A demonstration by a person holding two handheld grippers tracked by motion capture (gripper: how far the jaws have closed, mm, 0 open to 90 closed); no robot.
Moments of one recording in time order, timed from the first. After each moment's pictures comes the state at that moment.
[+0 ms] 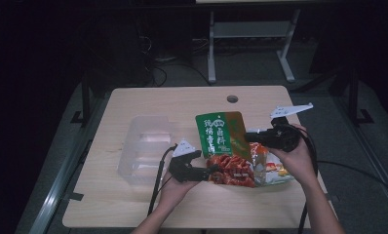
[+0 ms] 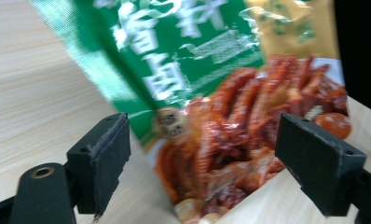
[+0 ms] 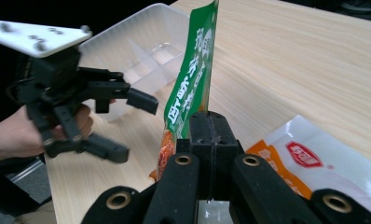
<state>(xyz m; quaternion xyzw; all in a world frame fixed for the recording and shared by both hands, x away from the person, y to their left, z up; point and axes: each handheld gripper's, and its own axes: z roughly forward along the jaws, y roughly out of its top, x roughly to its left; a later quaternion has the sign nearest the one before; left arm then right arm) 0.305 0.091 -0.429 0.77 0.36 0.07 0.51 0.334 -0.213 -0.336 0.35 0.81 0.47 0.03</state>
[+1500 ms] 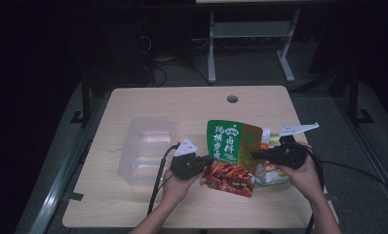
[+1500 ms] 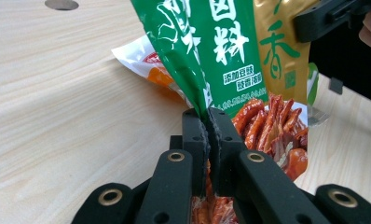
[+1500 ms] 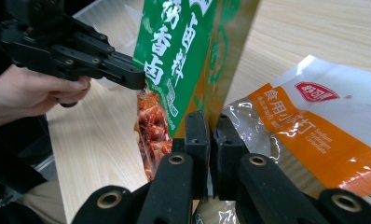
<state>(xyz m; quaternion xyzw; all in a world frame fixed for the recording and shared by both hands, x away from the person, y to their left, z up) 0.302 0.088 -0.425 0.80 0.32 0.08 0.51 0.317 -0.237 -0.389 0.36 0.80 0.47 -0.01</state>
